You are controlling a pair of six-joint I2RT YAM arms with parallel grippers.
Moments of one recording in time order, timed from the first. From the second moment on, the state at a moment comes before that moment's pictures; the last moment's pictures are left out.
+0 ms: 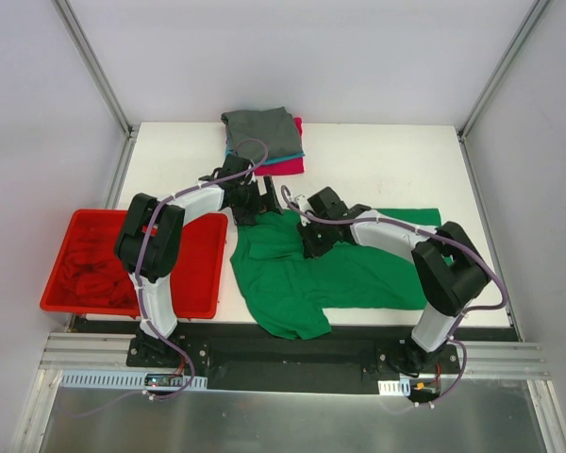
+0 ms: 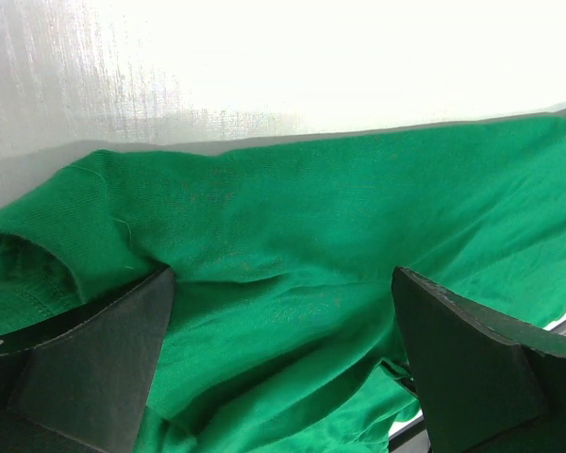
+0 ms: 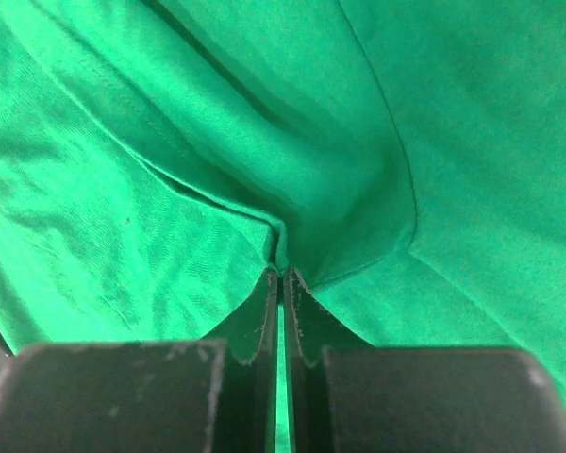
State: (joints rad) left arm -0.39 1.91 1.24 -0.31 0.33 -0.68; right arm 0.70 1.74 1.08 -0.41 -0.26 0.06
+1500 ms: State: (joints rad) left arm -0.39 1.90 1.23 -0.31 0.33 -0.66; right arm 0.93 1.60 1.05 -0.36 -0.26 0.00
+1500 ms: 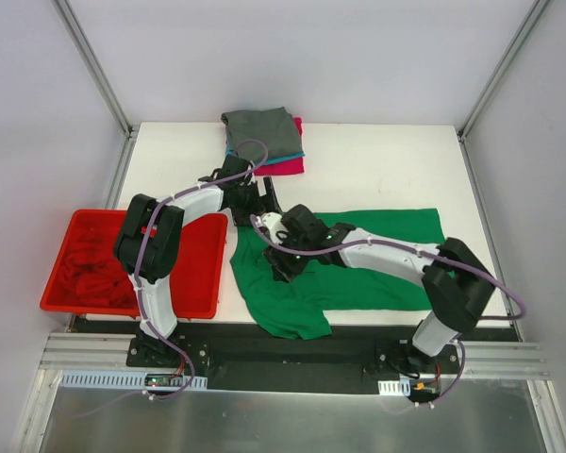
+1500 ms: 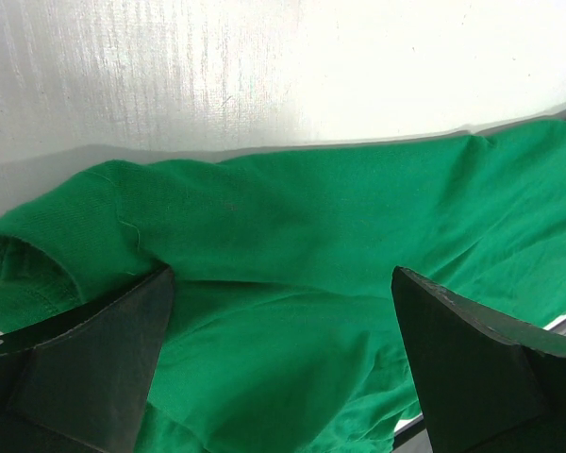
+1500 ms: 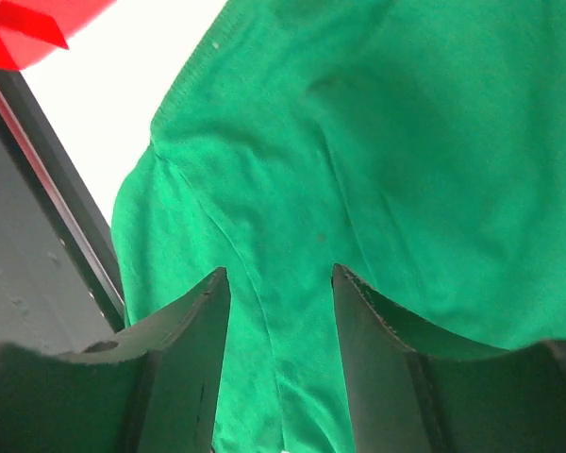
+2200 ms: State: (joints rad) left arm -0.39 1.90 1.23 -0.30 0.34 -0.65; right arm 0.94 1.85 1.16 -0.31 -0.13 -0.07
